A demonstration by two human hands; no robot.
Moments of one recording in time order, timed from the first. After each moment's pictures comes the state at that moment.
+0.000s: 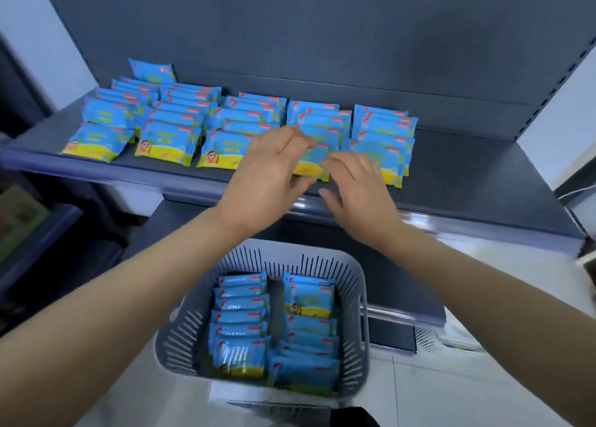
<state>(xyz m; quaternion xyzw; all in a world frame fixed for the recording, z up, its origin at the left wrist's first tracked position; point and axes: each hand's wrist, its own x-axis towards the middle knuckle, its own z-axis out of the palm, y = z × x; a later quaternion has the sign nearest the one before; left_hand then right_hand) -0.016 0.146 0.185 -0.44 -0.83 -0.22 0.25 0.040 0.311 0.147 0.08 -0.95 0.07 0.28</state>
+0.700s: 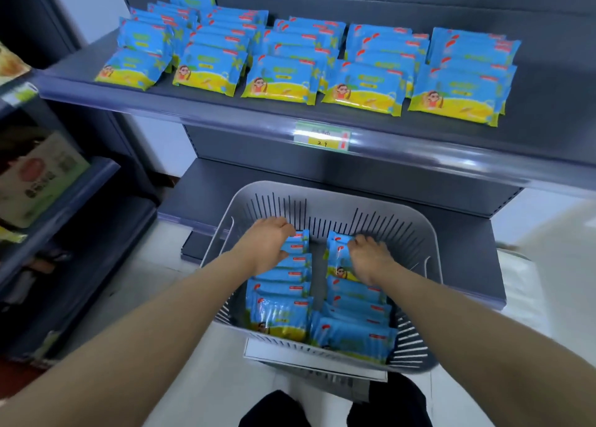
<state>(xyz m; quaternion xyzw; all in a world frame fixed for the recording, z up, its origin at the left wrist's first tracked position) -0.022 0.040 -0.061 -0.38 -0.92 -0.02 -0.10 0.039 0.263 -0.118 -0.03 -0.97 -0.04 -0.24</state>
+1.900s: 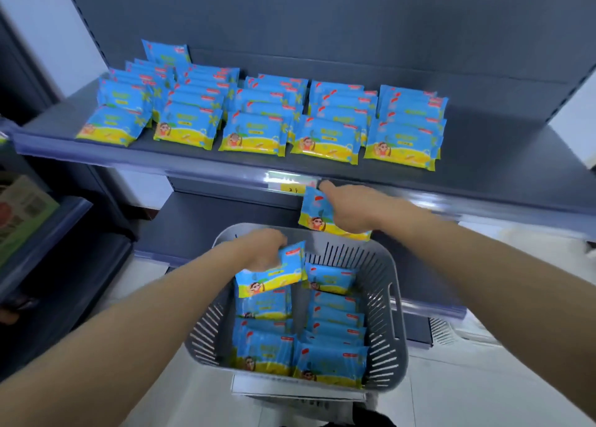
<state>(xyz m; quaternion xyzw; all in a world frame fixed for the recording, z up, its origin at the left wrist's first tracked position) -0.043 0.084 0.036 -0.37 -0.89 0.01 -0.26 0.004 0.265 0.111 0.02 -0.99 0.03 -0.16</state>
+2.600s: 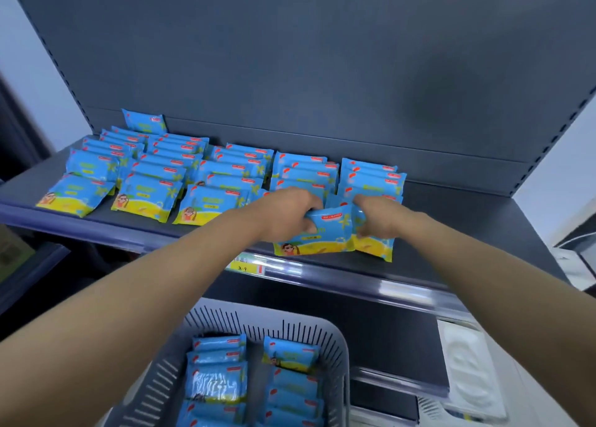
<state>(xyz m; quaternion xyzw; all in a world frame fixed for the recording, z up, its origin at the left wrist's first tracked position) -0.091 0.229 0.204 -0.44 -0.88 -0.14 -0.12 -0.064 0.448 0.153 -0.06 -0.99 0.03 -0.12</state>
